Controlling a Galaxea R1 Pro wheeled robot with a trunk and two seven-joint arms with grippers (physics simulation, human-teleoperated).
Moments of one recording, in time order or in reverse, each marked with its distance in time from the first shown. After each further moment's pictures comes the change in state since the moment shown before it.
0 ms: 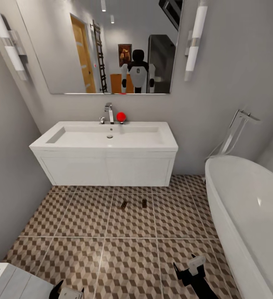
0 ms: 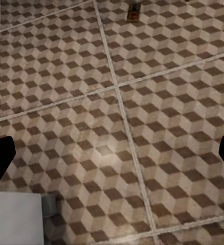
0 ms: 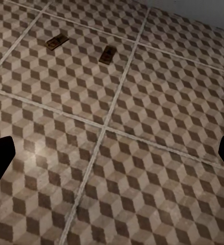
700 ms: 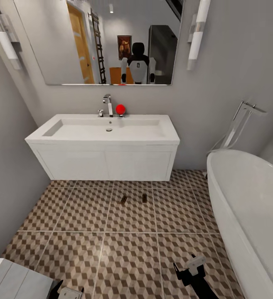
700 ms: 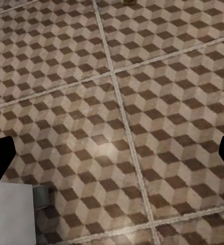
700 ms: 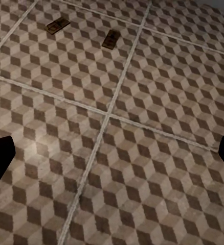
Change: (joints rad) left arm 0.000 0.001 0.000 0.000 -0.001 -0.002 0.000; right arm 0.000 0.000 0.000 0.000 0.000 0.000 0.000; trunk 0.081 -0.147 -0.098
